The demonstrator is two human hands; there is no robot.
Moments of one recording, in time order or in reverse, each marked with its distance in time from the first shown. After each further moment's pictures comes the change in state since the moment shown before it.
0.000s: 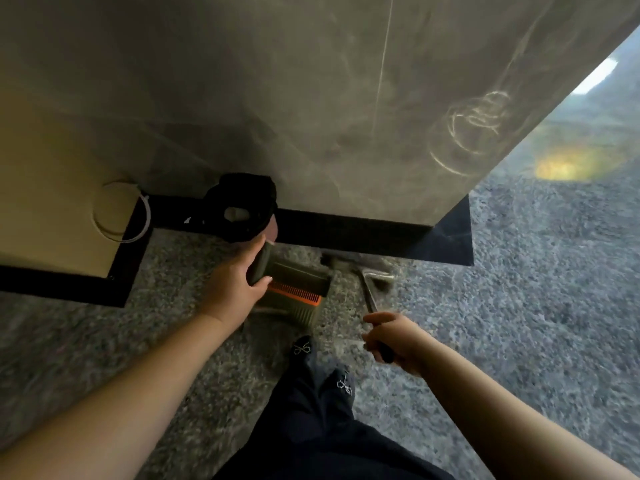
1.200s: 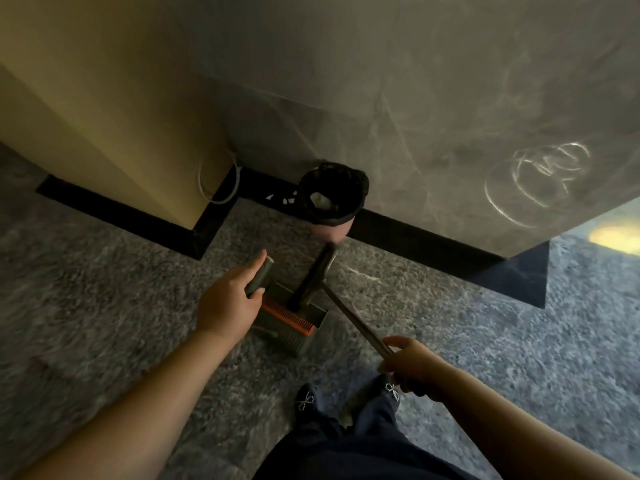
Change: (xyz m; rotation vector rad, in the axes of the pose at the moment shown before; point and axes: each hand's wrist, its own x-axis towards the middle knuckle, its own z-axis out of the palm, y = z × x) left_hand -0.146 -0.182 -0.119 0.163 0.190 -0.182; right_hand -0.028 0.041 0.189 -0.625 -0.090 -0.037
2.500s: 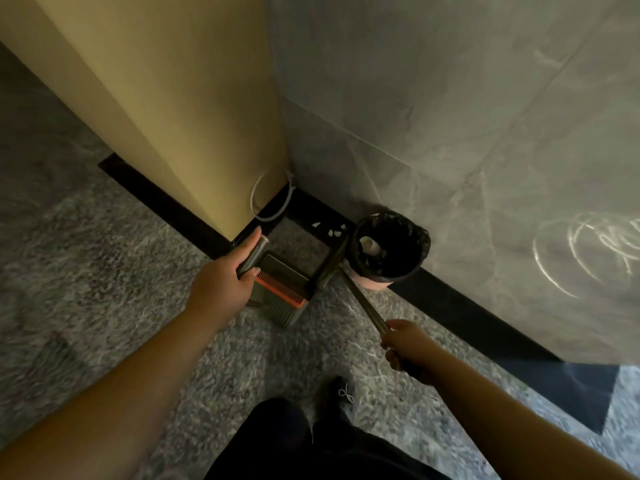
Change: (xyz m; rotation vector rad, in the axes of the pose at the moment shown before) left_hand 0.160 -0.092 -0.083 -0.131 0.098 -0.245; right_hand 0.126 -0.231 -0.011 0.146 -0.054 -0.041
